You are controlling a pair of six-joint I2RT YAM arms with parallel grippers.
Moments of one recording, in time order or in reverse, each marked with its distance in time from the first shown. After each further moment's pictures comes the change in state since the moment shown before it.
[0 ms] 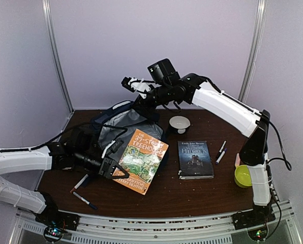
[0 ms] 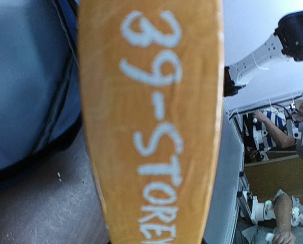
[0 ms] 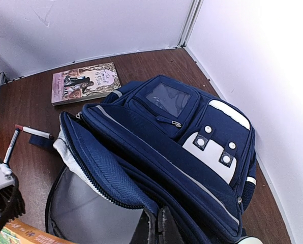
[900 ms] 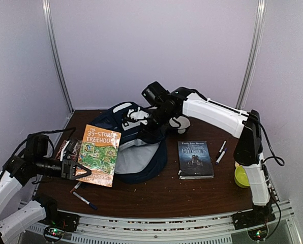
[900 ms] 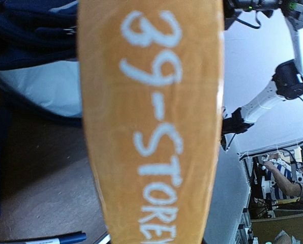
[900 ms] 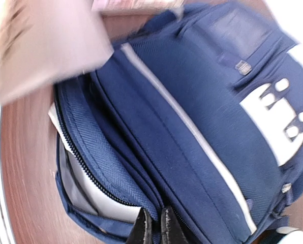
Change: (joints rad) left arm 0.461 -0.621 -0.100 -0.588 0.043 0.105; right arm 0.000 0.073 -0.131 -0.187 -0.124 -0.190
